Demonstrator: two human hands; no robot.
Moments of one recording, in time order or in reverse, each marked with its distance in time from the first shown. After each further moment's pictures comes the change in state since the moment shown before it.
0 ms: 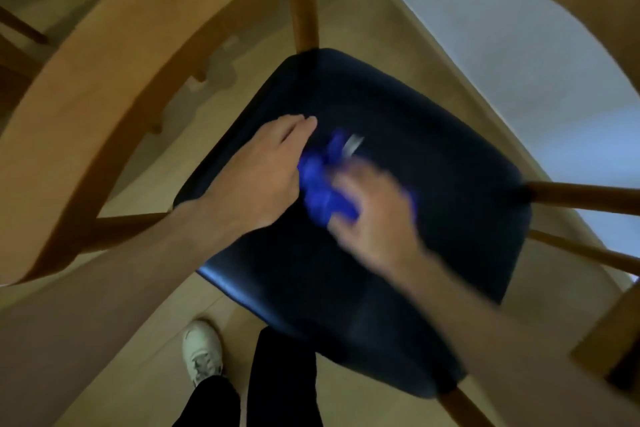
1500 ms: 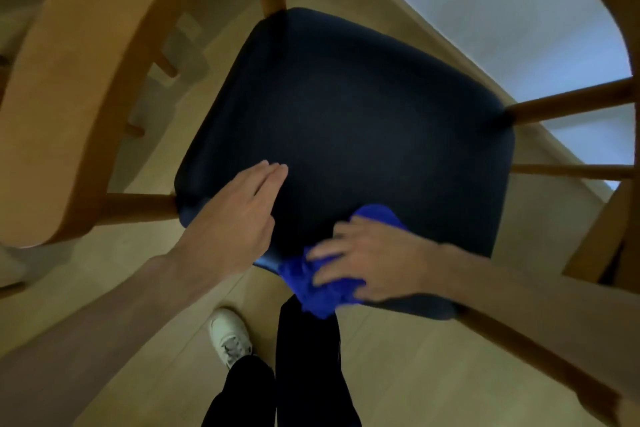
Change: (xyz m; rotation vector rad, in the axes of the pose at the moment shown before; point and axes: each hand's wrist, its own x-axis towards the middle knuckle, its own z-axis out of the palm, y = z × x) left_hand -0.101 -0.022 0.020 0.122 -0.168 0.195; right_hand -0.091 -0.035 0.004 -0.129 -0.567 -0.628
